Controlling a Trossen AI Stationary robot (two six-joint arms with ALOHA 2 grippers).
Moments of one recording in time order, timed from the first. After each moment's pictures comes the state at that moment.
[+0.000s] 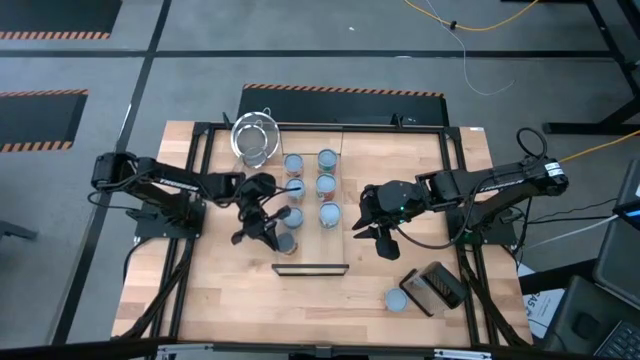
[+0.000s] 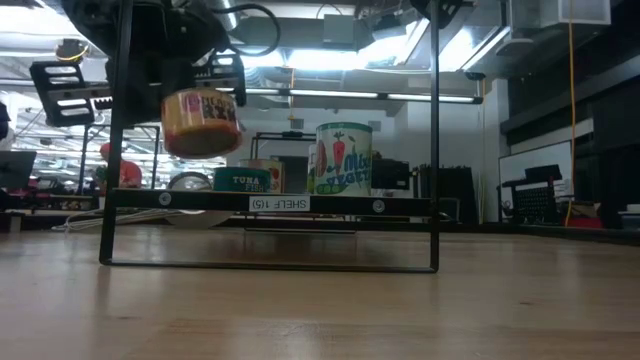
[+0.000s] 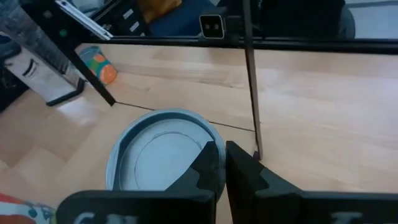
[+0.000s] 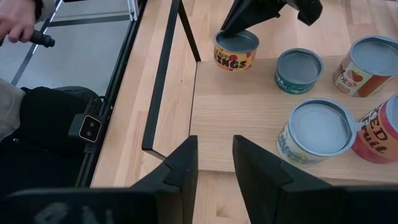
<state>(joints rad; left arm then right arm) 0.11 1.33 0.57 0.01 0.85 0.98 0.21 1.37 1.26 -0.63 -0.09 0.20</state>
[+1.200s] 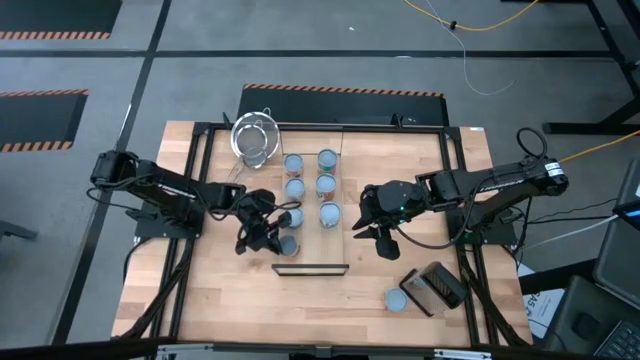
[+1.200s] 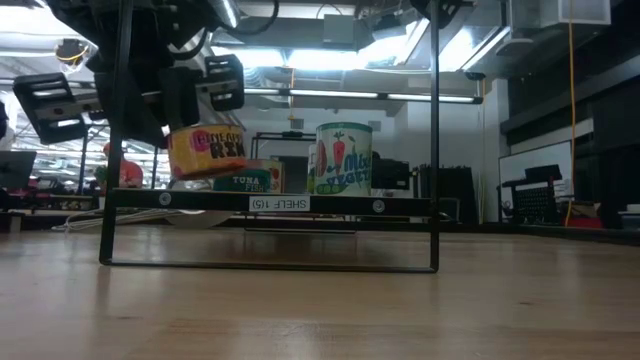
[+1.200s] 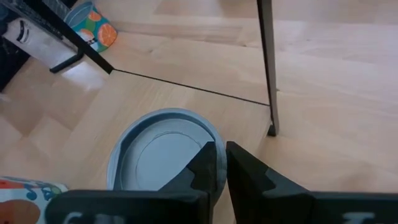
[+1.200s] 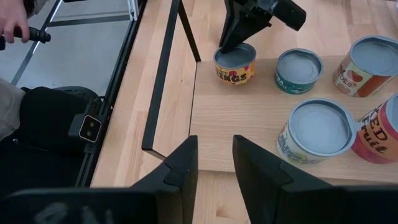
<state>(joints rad) -0.05 1.33 0.57 0.02 0.52 0.94 0.21 1.37 1.26 -0.63 -0.09 0.20</state>
